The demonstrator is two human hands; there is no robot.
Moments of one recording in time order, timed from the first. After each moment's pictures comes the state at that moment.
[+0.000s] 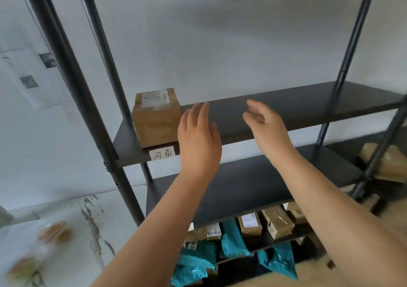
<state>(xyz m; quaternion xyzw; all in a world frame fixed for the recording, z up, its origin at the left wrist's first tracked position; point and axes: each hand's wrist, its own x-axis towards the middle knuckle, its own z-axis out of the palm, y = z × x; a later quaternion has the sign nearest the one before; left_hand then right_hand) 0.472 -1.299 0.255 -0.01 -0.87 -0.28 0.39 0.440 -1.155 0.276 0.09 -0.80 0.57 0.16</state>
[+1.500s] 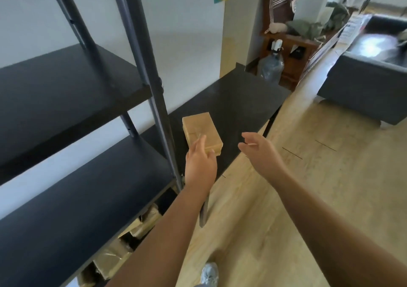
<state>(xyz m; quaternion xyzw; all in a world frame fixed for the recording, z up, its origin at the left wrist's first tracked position) 0.205 -0.624 0.065 -0.10 -0.88 -0.45 -0.09 0.264 -0.484 0.097 -0.29 -0.83 0.47 0.04</state>
